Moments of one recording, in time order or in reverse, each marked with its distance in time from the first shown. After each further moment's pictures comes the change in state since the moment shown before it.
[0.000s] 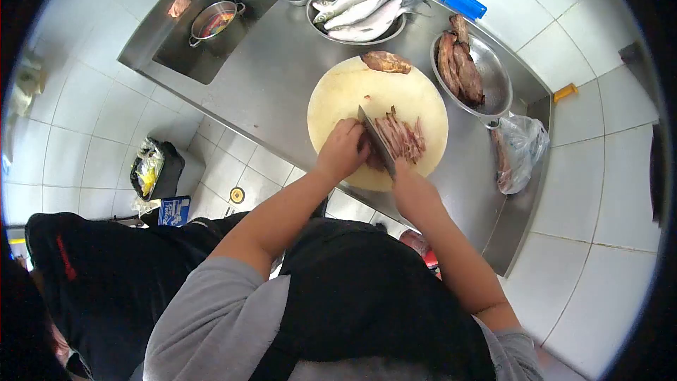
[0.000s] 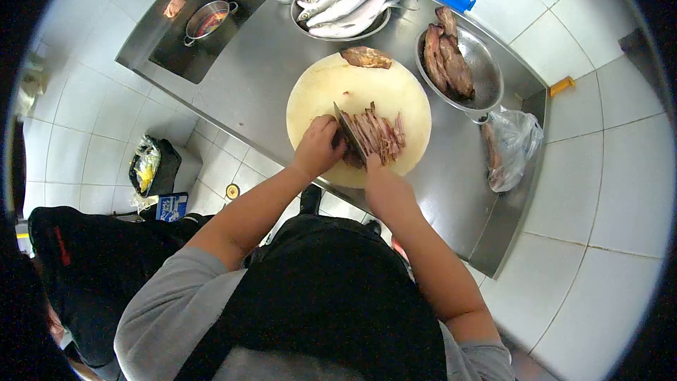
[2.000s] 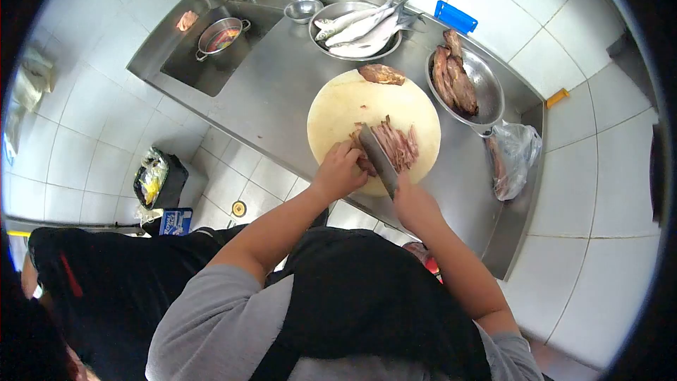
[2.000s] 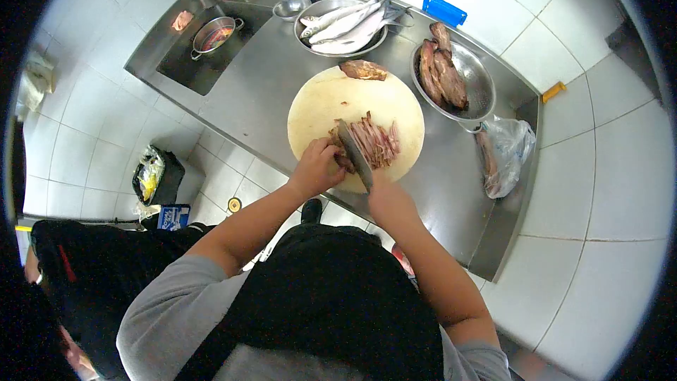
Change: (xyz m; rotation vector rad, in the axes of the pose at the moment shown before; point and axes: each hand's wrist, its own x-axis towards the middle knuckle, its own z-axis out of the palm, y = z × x) left_hand -0.026 0.015 -0.018 0.038 -0.104 0.040; right_hand -0.008 0.021 0.023 0.074 0.104 -0.022
